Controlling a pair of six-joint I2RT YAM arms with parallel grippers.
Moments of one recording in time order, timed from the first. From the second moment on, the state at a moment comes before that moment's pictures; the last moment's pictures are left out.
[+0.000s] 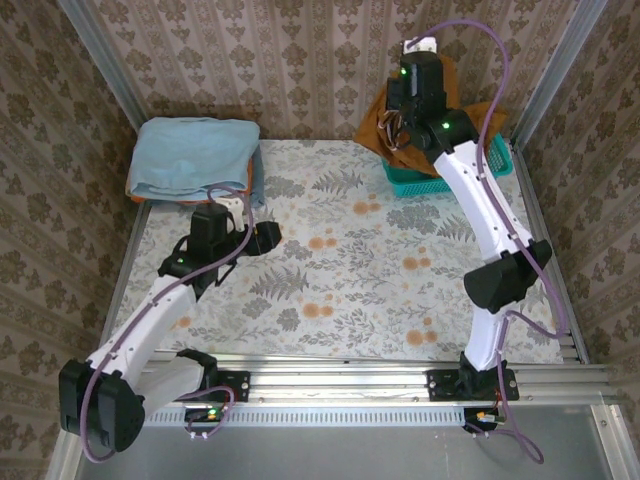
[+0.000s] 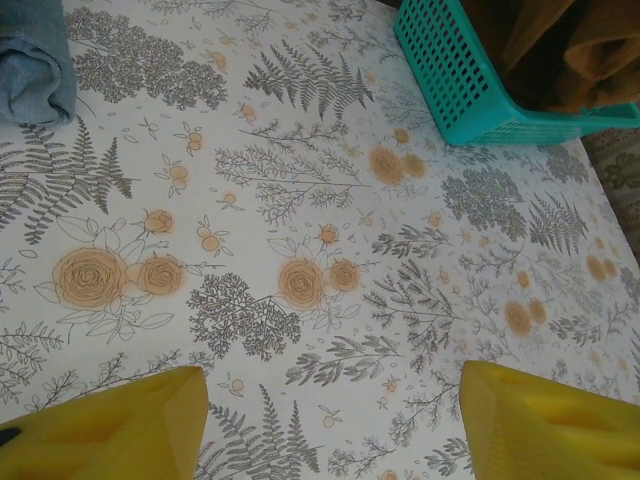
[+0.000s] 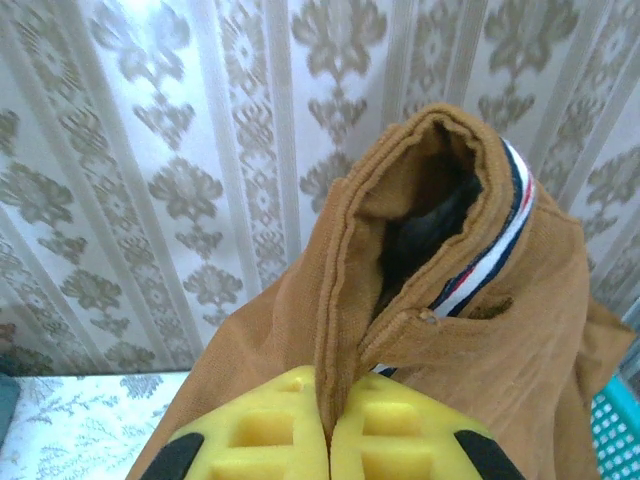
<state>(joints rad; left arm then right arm) -0.40 1.02 0.76 -0.31 0.26 -0.45 0.38 1.87 2.21 -0.59 0.50 0.09</state>
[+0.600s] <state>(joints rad) -0.43 0.75 0.68 -0.34 0.08 -0.50 0.92 1.50 2.00 -0.50 0.41 -0.09</state>
